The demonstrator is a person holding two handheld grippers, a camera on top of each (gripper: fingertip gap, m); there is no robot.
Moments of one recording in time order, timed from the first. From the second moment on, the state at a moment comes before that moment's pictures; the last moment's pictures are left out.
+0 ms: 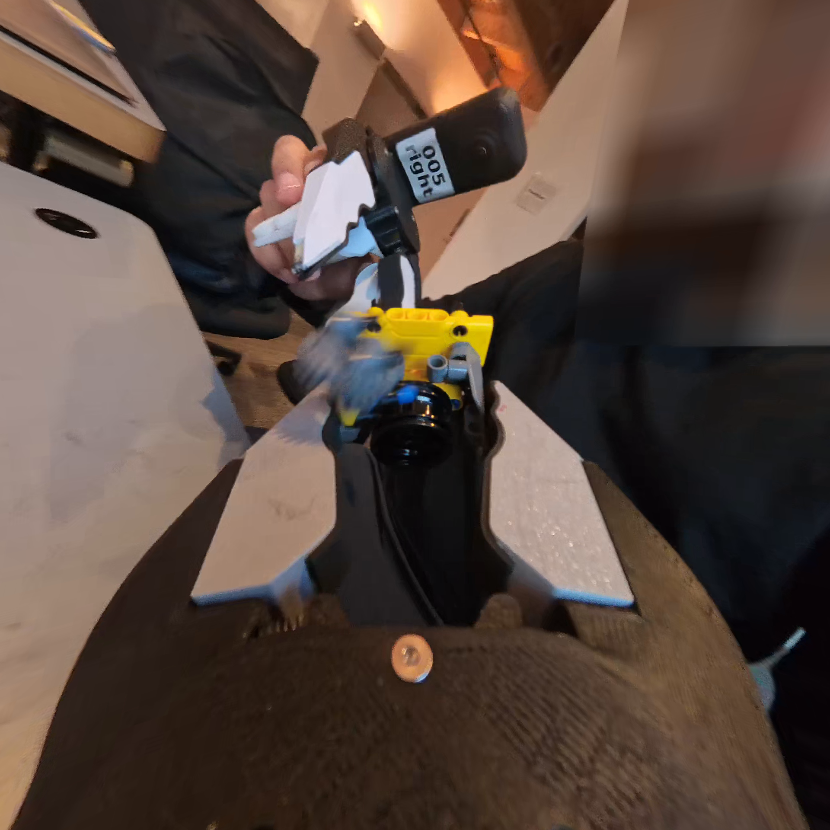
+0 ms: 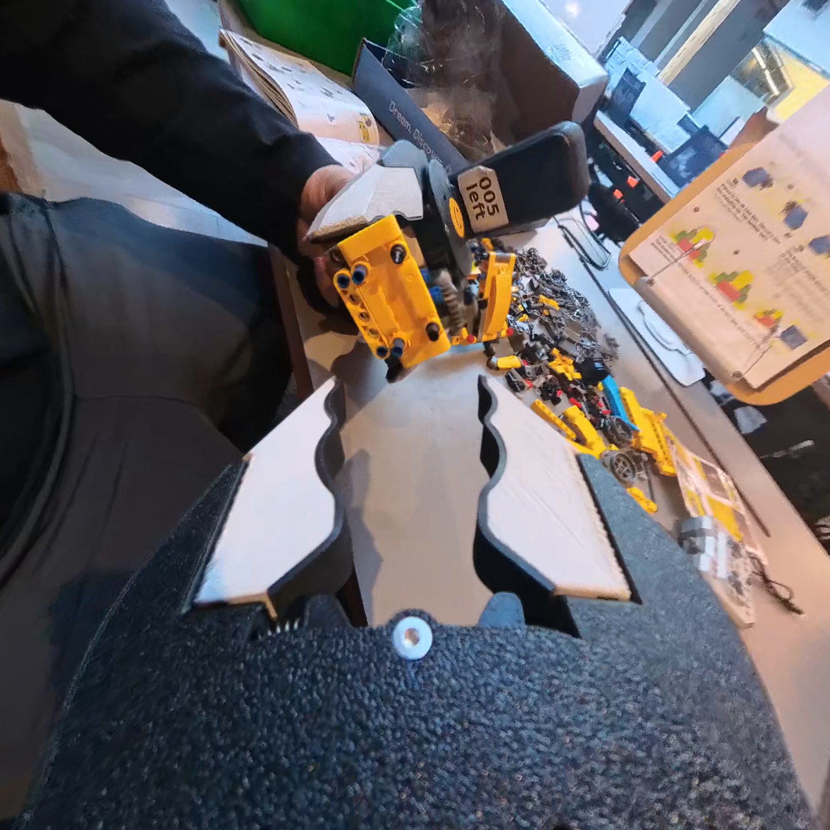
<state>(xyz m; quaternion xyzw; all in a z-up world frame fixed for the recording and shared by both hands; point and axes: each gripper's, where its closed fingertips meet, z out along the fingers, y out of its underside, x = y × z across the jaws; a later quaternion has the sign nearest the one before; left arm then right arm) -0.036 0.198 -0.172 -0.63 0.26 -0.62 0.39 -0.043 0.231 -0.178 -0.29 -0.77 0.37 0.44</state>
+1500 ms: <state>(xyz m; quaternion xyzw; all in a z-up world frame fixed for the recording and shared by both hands) -0.116 0.200 -0.267 -0.88 0.22 -0.03 0.42 -0.060 0.342 -0.245 -0.50 -0.71 0.35 0.35</state>
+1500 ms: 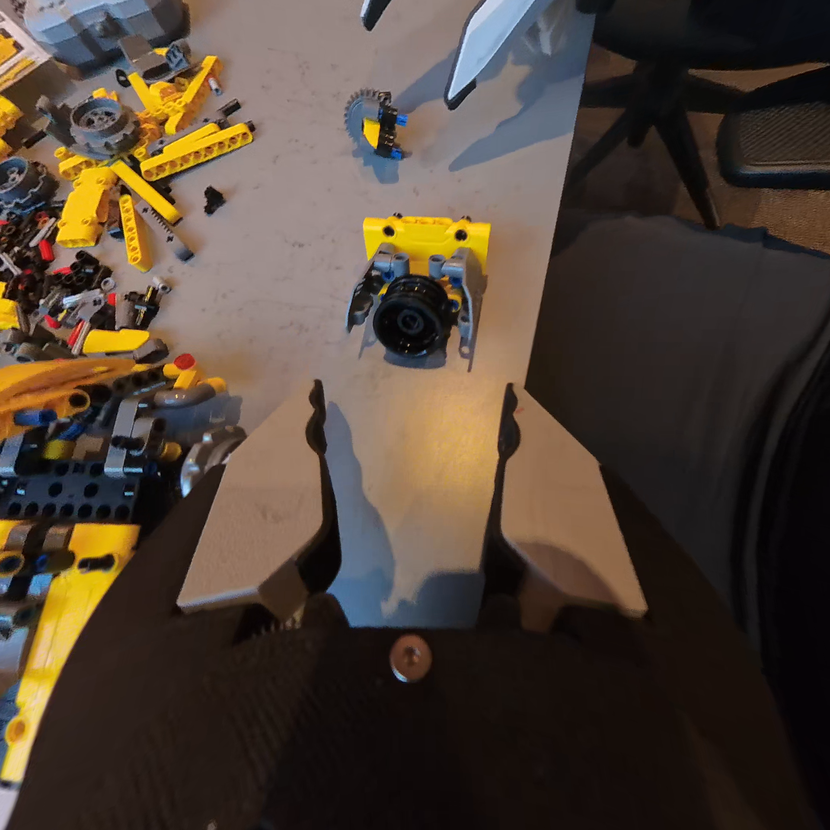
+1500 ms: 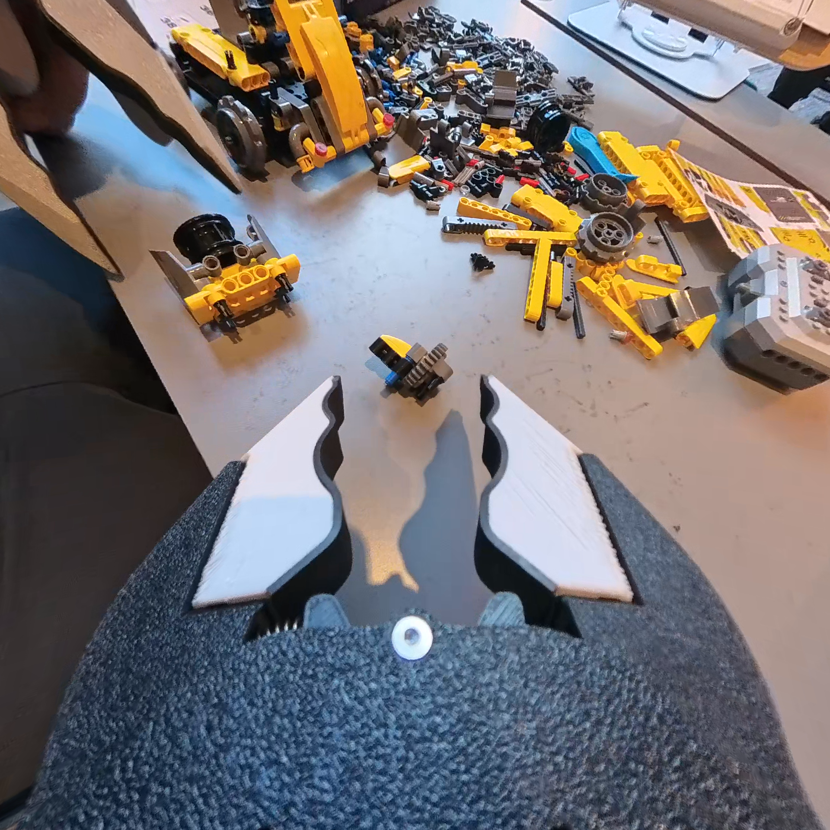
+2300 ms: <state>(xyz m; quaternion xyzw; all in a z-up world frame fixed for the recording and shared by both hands) -0.109 0.200 -0.266 -0.89 0.19 -0.07 0.40 -0.082 0.339 -0.260 -0.48 -0.75 0.28 0.36</state>
